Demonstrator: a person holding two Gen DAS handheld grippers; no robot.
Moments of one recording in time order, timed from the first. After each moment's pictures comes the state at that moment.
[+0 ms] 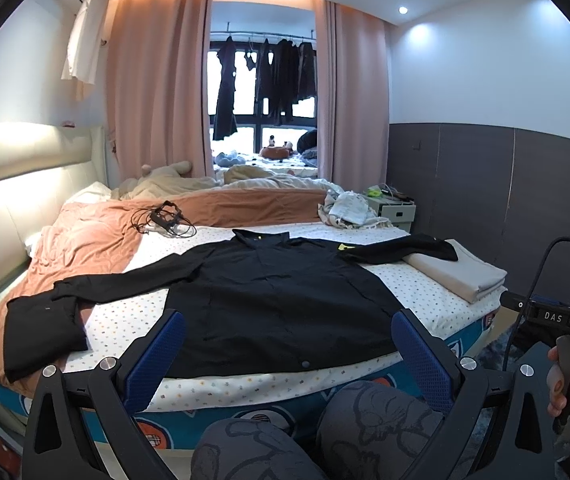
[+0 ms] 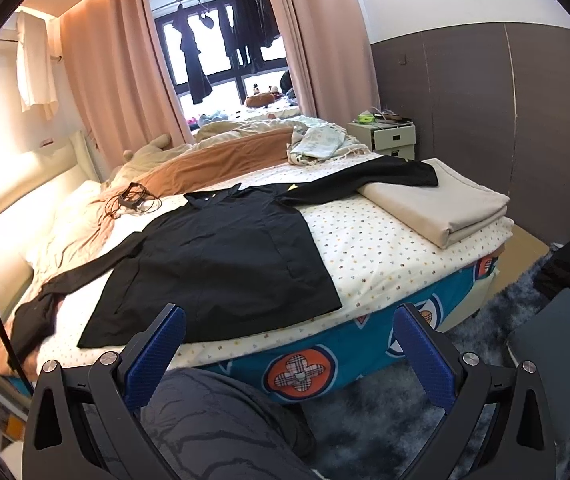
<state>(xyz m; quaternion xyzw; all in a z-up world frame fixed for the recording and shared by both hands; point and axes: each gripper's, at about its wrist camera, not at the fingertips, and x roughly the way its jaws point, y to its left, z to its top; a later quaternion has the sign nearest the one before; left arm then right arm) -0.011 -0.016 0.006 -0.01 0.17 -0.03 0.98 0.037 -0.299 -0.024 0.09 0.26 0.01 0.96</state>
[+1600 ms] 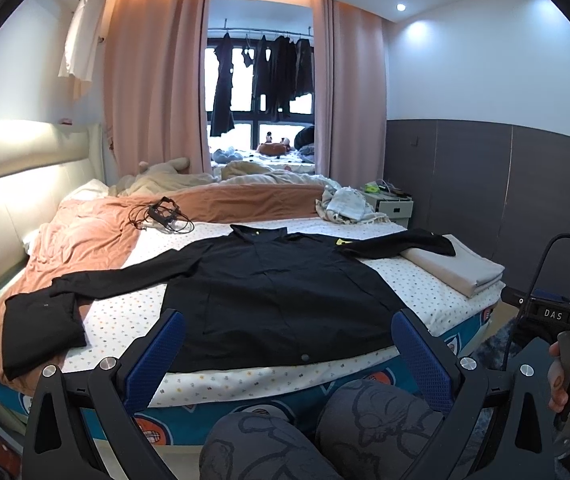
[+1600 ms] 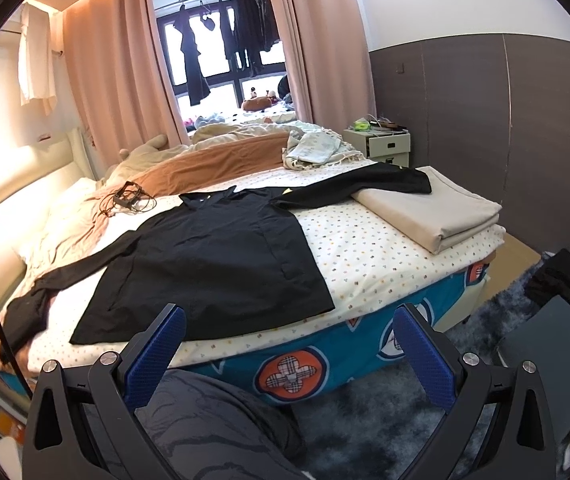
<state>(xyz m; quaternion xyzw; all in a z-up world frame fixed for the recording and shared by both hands) -0.011 -0.012 0.001 -0.01 0.18 -0.04 0.98 0.029 -0.294 -0.028 0.08 0.26 0.00 0.96</state>
